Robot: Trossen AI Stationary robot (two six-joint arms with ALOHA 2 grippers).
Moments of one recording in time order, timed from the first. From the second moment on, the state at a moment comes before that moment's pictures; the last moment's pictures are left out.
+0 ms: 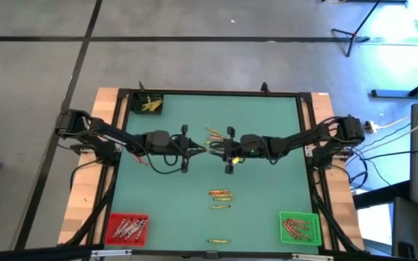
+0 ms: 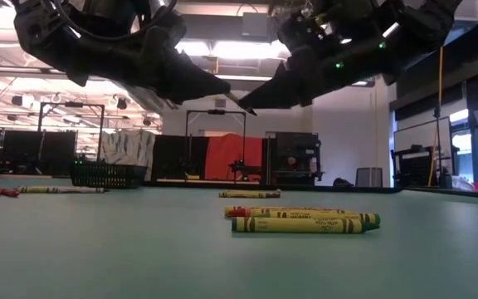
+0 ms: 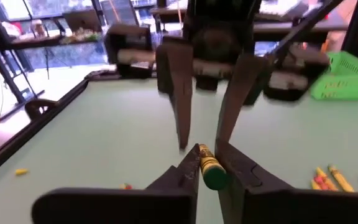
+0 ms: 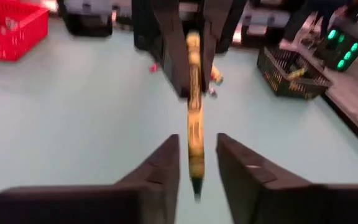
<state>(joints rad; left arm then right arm) 0.01 1.48 0.49 0.82 -0.09 0.06 0.03 1.63 0.74 0.56 0.11 -0.16</state>
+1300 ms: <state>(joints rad) 0.70 1.10 0.49 -0.04 -0.69 0.21 0.02 1.54 0.74 0.29 0.19 -0.11</state>
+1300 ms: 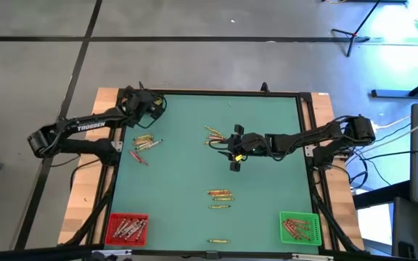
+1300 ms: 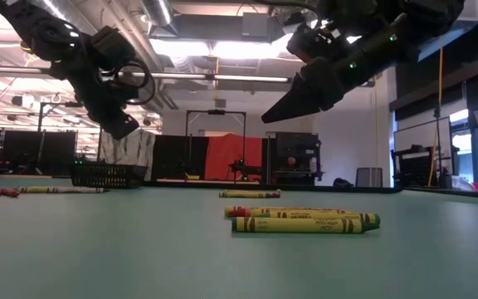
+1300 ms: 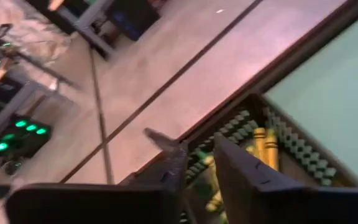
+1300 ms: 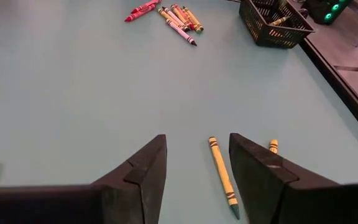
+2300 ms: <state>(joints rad) 0.28 1.13 0.29 0.54 0.09 -0.03 -0.17 1.59 0.74 0.34 0.18 0.04</state>
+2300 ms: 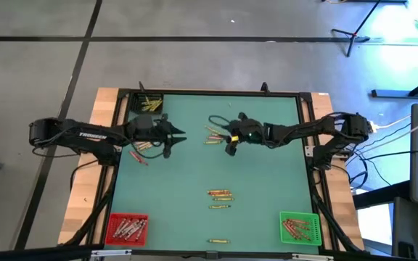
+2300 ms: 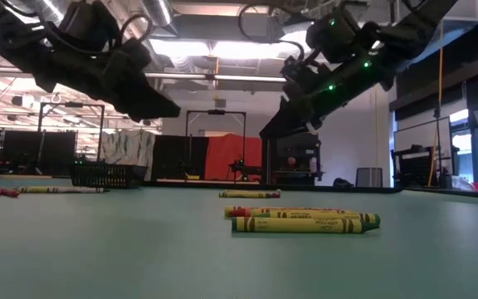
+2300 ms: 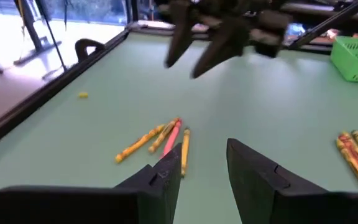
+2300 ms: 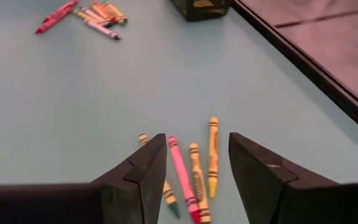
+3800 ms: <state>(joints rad) 0.19 1.31 0.29 0.72 -0.04 -0.02 -0.32 1.91 0.88 0.33 0.06 0.07</state>
